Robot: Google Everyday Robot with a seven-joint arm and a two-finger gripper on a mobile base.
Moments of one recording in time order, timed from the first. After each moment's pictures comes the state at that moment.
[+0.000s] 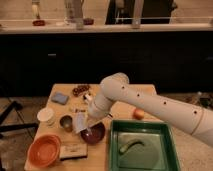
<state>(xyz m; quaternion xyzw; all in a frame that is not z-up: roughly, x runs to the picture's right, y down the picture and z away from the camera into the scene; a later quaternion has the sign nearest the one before) -0.077 0.156 0.673 -0.10 -0.45 -0.58 0.67</state>
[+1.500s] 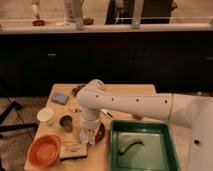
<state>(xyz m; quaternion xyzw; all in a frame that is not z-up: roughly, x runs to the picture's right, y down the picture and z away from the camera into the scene) -0.077 0.223 0.690 -0.28 -0.36 -0.60 0.65</state>
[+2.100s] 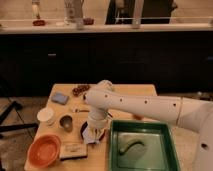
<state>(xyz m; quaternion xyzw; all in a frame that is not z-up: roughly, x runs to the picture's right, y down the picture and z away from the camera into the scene) -0.052 0.230 0.709 -0.29 -0.36 -0.57 0.68</state>
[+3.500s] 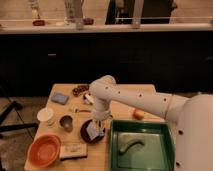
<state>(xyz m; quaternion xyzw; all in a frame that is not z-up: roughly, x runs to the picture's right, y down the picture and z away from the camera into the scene) -0.041 0.202 0.761 -0.31 -0.36 -0.57 0.66</state>
